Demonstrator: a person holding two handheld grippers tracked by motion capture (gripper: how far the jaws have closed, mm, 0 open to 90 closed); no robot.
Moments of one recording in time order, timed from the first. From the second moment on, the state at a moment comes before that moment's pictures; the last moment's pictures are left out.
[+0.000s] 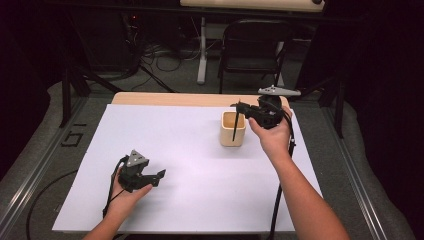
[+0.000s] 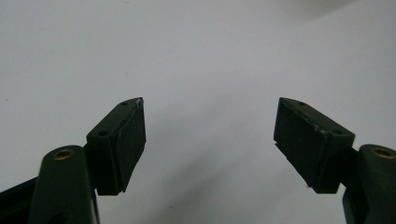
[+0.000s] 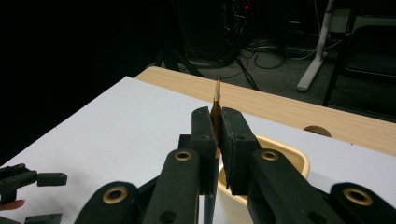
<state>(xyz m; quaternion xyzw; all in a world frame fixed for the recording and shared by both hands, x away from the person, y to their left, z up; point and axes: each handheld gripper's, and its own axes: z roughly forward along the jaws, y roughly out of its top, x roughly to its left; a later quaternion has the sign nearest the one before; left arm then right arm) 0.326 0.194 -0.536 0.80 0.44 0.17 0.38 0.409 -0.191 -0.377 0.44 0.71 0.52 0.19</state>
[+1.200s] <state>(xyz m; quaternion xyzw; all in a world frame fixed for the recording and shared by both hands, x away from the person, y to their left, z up) 0.326 0.205 -0.535 0.78 0.46 0.16 0.39 0.467 -0.187 -0.369 0.49 0.68 0.51 0.20</state>
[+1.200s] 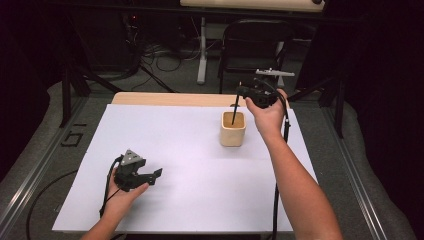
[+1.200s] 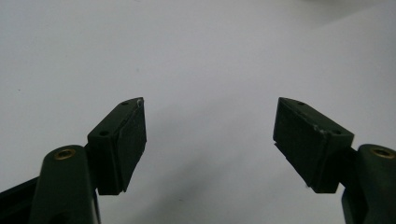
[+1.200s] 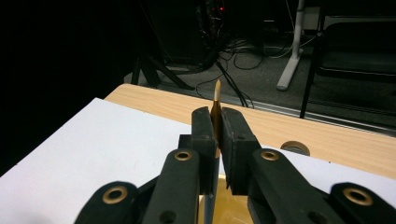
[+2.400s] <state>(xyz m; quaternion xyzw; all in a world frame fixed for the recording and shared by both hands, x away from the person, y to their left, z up) 0.327 0.210 -0.534 0.78 0.46 0.16 0.40 0.489 -0.162 -0.388 0.48 0.71 0.47 0.23</state>
